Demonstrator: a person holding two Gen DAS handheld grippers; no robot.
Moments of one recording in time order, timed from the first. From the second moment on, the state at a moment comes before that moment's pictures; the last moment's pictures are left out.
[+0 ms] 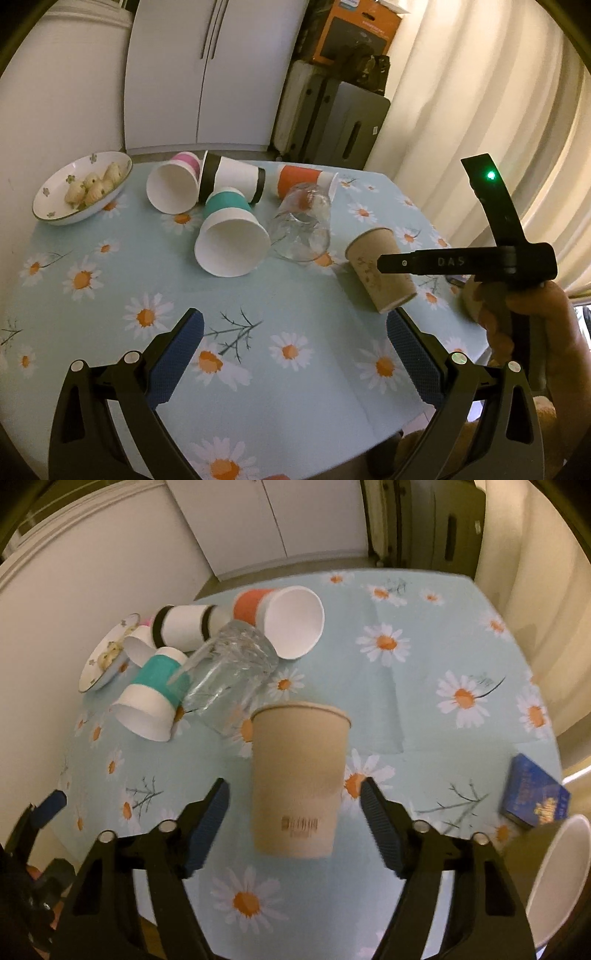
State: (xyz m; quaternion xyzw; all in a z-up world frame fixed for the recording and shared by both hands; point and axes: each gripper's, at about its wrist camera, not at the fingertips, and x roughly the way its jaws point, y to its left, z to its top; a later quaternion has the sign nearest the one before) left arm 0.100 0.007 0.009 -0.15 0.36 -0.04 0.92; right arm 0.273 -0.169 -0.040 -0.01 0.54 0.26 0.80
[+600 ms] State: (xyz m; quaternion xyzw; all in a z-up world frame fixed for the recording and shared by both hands) left arm 0.092 0.029 0.004 -0.16 0.37 -0.02 0.91; right arm 0.238 -0.160 -0.040 0.06 0.58 0.31 0.75
